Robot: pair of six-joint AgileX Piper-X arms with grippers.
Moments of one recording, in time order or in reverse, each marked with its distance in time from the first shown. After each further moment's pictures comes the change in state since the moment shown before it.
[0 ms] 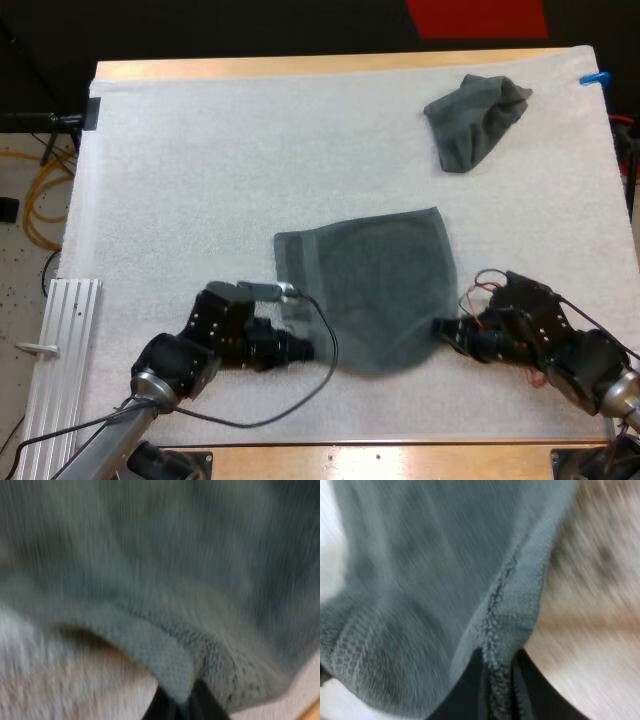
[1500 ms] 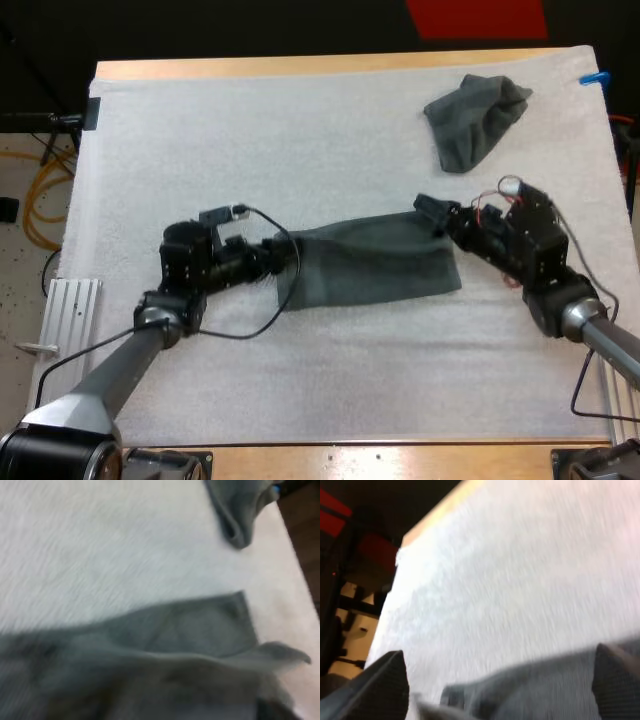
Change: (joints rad) left arm 0.322 0.457 -0.075 -0.731 0.217 -0.052; right arm -0.267 0.451 -0.086 -0.870 -0.088 -0.155
